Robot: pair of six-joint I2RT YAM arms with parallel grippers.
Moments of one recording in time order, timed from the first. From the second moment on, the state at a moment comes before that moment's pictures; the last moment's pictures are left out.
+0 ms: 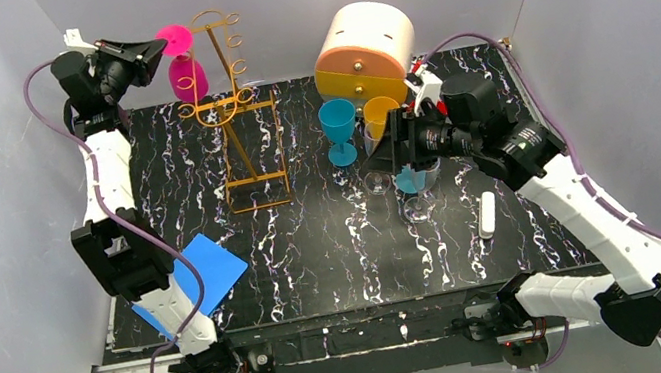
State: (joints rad) left arm 0.24 1.86 1.80 0.07 0.64 -1.21; right arm 0.59 1.12 1.31 -0.67 -0.39 0.55
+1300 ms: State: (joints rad) left arm 0.25 1.88 1.87 -0.10 0.62 -1.09; right arm 0.59 1.10 1.29 -0.66 -0.36 0.55
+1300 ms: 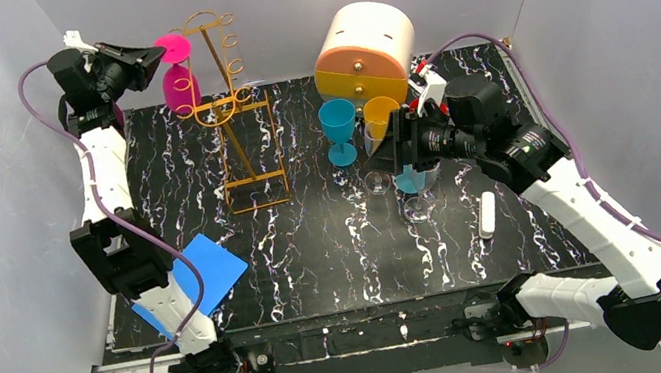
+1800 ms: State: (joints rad) left arm 0.31 1.88 1.85 -0.08 0.63 -1.12; right arm 0.59 1.09 1.29 -0.66 -0.36 0.55
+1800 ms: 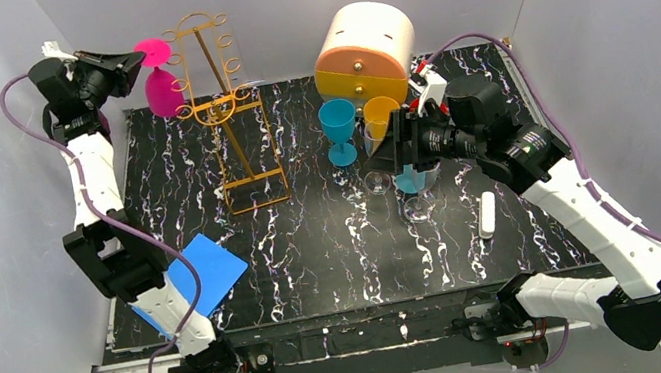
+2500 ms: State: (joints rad) left arm 0.36 1.52 1.67 -0.36 0.36 -0.84; right arm 0.59 1.09 1.29 -0.66 -0.36 0.55
